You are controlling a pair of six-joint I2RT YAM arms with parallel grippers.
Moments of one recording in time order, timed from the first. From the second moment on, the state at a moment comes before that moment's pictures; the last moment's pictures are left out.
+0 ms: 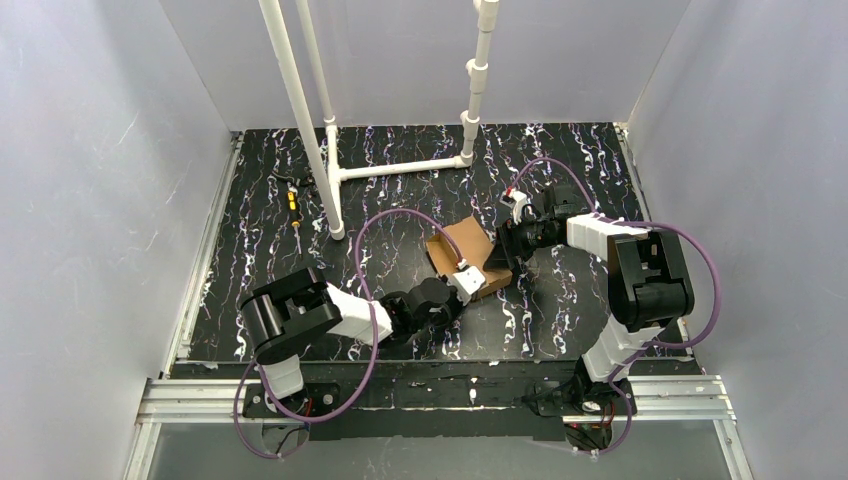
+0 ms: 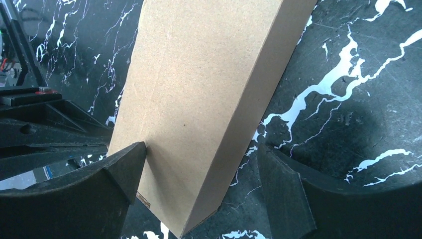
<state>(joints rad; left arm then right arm) -1.12 1.76 0.64 0.67 -0.16 -0.01 0.18 1.72 0.93 -0.30 -0.88 -0.29</state>
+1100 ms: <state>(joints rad) -1.07 1.66 0.88 0.25 -0.12 -0.17 0.19 1.72 0.93 -0.31 -0.89 -0.29</state>
